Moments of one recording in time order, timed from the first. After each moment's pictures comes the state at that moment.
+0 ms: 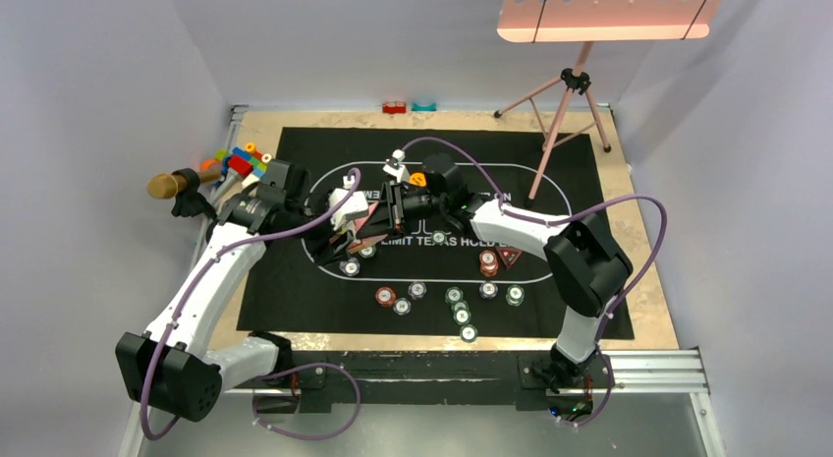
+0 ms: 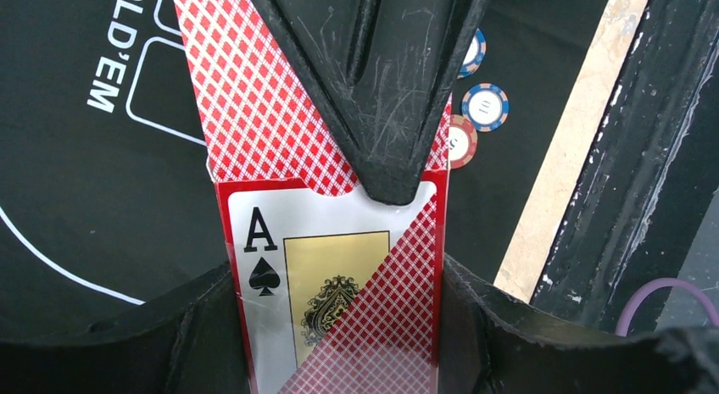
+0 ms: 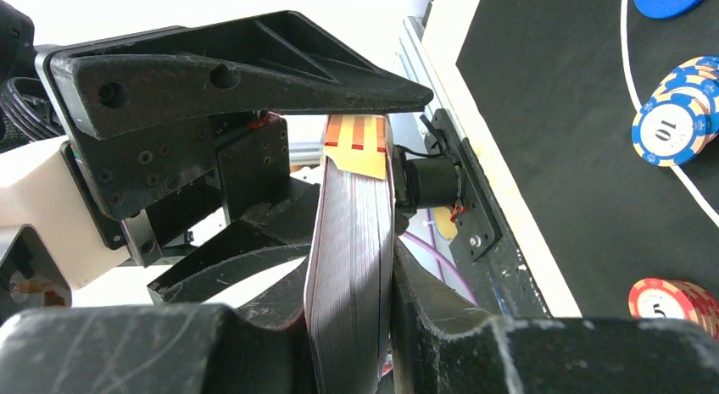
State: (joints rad) left arm -0.28 1.15 1.08 -0.97 0.59 0.77; right arm 0.75 1.80 1.17 0.32 -0.88 1.19
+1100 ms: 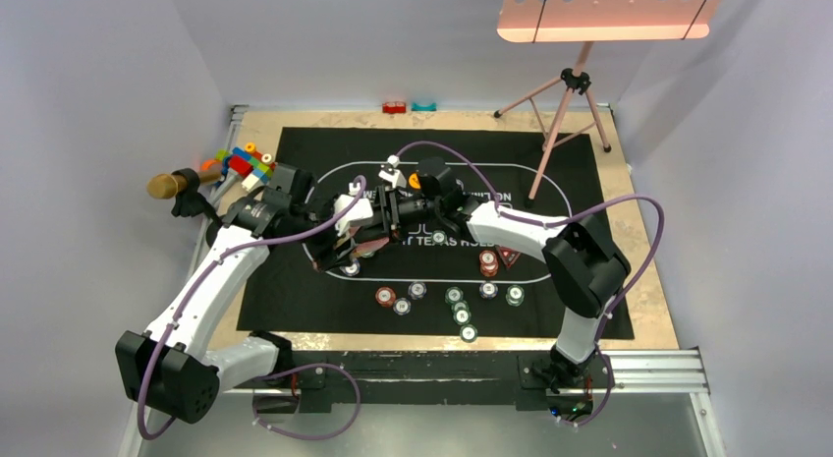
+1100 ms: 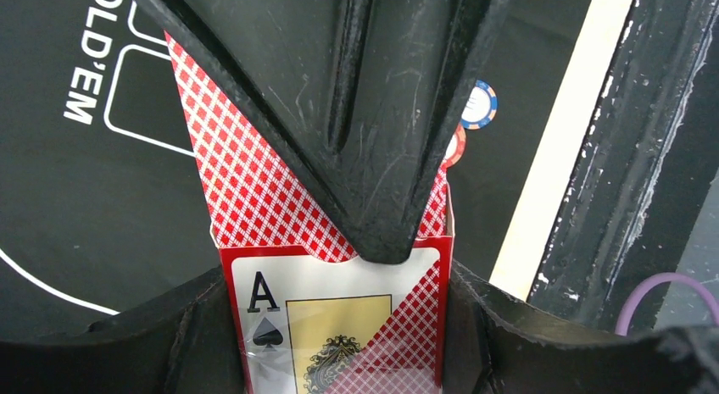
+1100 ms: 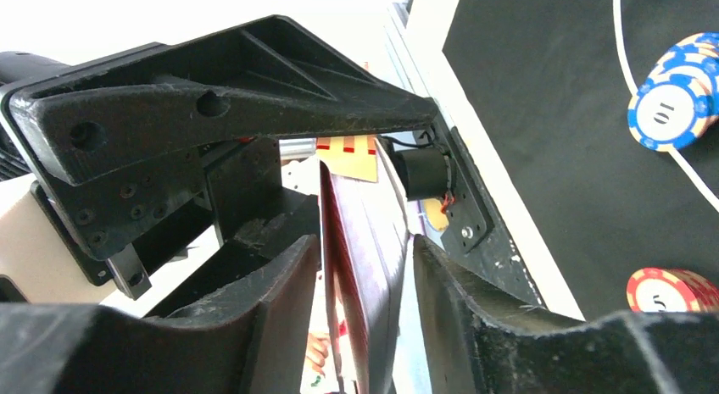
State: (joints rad) left arm -0.32 1.14 1.05 -0.95 0.57 0.77; right arm 0.77 1.80 1.18 0.26 -0.86 1.16
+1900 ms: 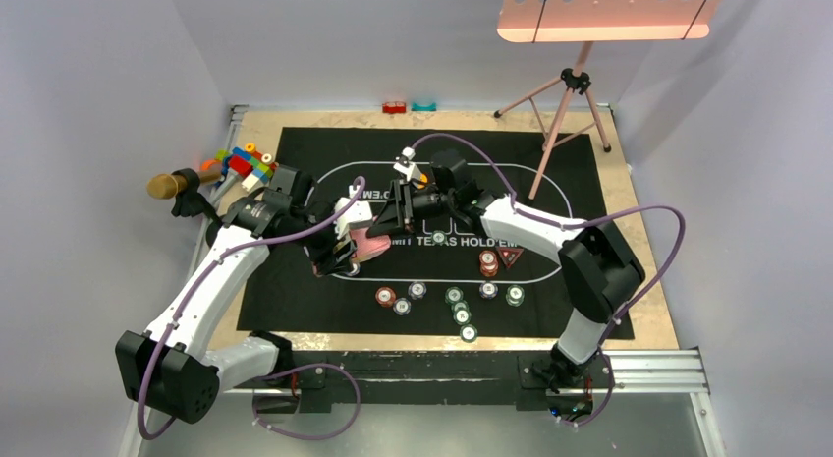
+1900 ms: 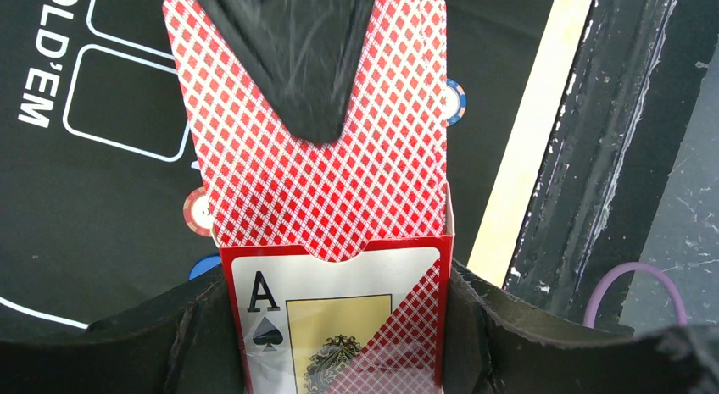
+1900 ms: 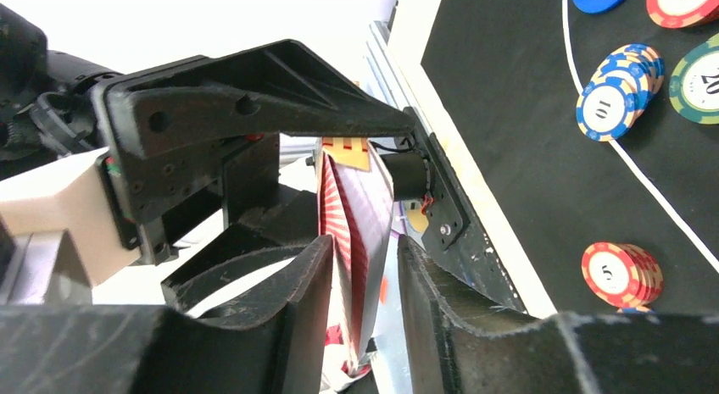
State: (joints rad) left arm -0.32 1.14 1.05 -1.00 0.62 0.77; right arm 0.71 1.75 1.17 0.15 -0.86 1.06
